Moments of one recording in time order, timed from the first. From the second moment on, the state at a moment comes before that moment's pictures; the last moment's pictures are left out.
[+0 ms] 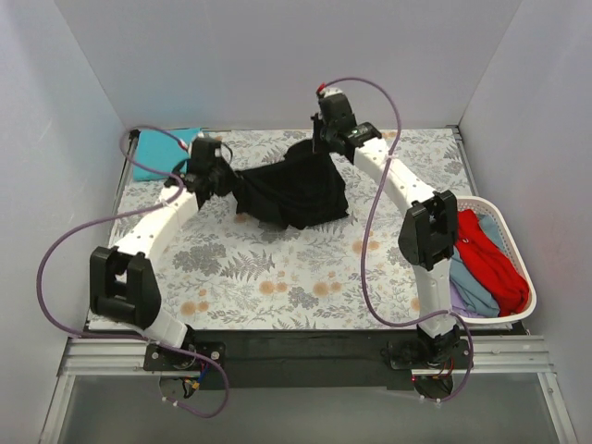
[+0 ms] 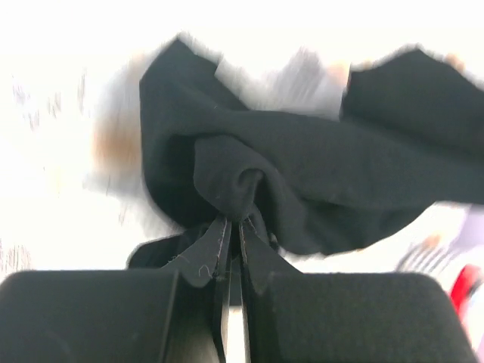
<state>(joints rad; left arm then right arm) -0.33 1.47 1.10 -0.39 -0.05 -0.86 0.56 2.09 1.97 -0.57 0.13 0.29</state>
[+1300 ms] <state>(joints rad) -0.13 1.39 1.03 -0.44 -0.16 -0.87 0.42 1.48 1.03 -0.16 0.06 0.43</state>
